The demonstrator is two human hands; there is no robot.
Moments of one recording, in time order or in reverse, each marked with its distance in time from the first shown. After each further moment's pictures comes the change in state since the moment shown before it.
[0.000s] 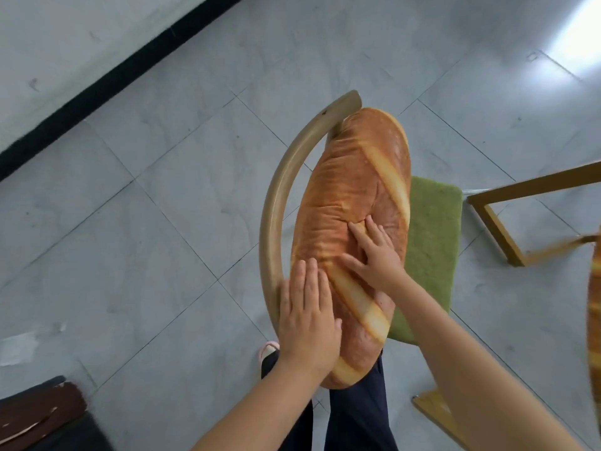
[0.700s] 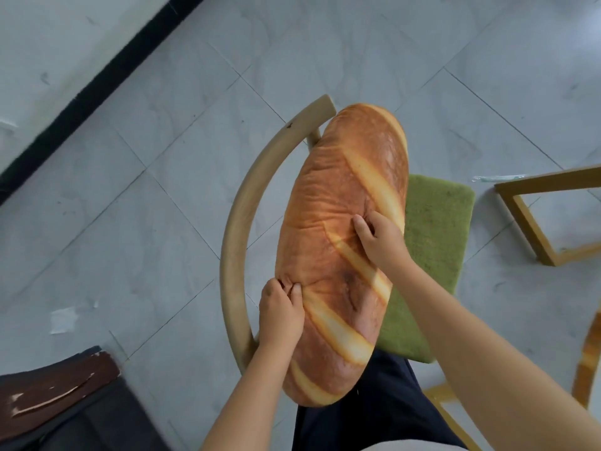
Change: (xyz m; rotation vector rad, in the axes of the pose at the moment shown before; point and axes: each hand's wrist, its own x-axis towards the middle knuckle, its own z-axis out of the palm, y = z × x) left_hand 0.079 0.029 0.000 -0.567 -0.297 -0.770; right_hand 0.062 0.023 -0.057 0.348 0.044 0.057
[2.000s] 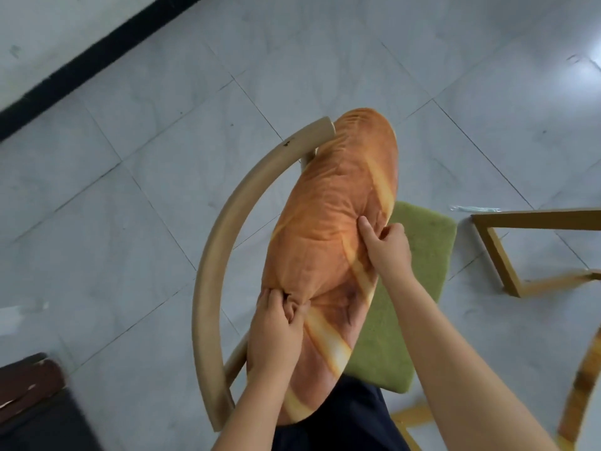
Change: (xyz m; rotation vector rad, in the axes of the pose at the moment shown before) left_hand 0.007 0.007 0.021 -0.100 0.137 0.198; right_hand 0.026 -0.009 -0.019 0.175 0.114 0.348
